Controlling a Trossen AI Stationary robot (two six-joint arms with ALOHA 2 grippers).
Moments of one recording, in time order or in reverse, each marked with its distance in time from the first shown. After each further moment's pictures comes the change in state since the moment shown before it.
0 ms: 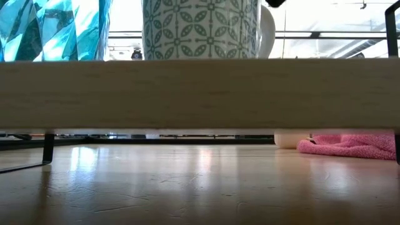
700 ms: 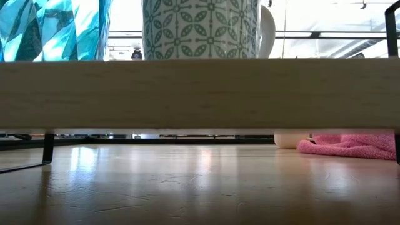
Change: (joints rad) left arm -0.002 0.000 -0.038 0.005 -0.002 -0.024; right arm 0.002 -0.039 0.184 -0.460 0.008 0.060
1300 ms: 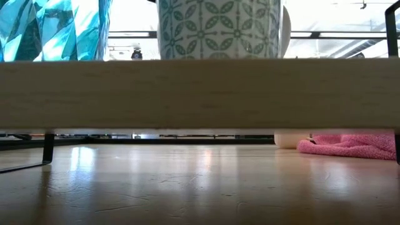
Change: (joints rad) left arm 0.000 0.000 -0.055 0.132 0.007 -0.049; right arm -0.001 -0.033 -0.001 -0.012 0.003 -0.008
